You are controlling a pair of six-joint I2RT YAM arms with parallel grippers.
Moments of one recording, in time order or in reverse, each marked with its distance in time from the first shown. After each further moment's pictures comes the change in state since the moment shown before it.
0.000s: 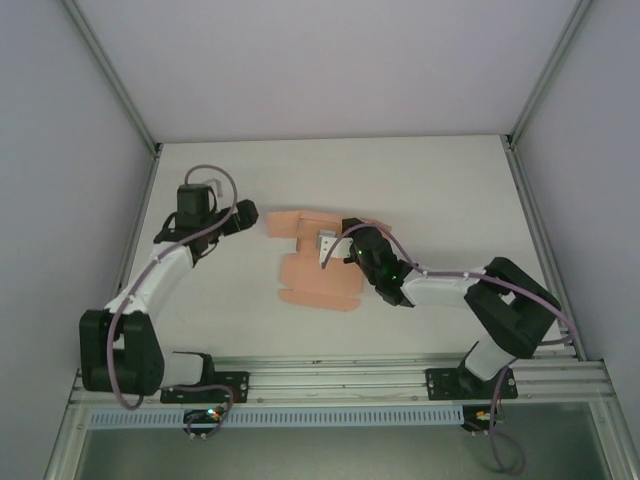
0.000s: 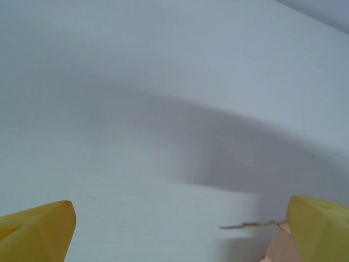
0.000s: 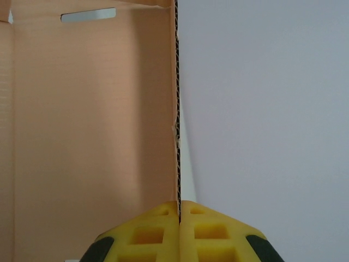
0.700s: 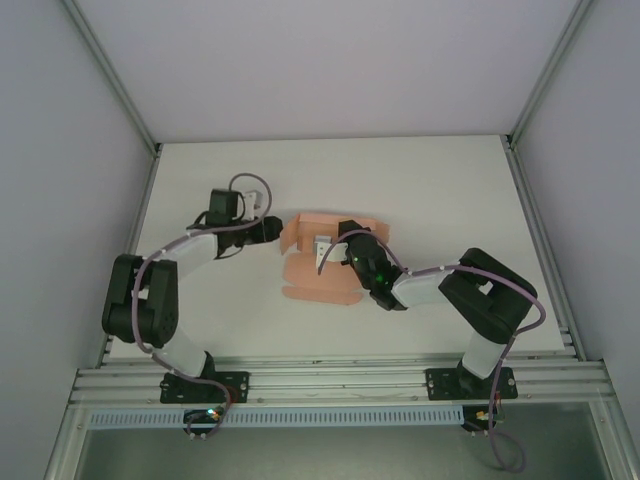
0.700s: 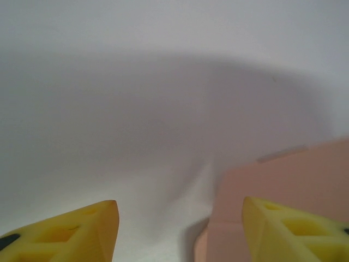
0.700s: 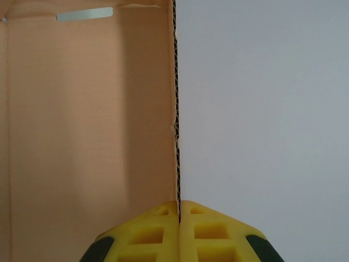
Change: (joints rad) left arm -0.113 0.253 -0.037 0.183 0.281 0.103; right arm 0.011 0.118 -0.017 0.184 0.062 -0.098
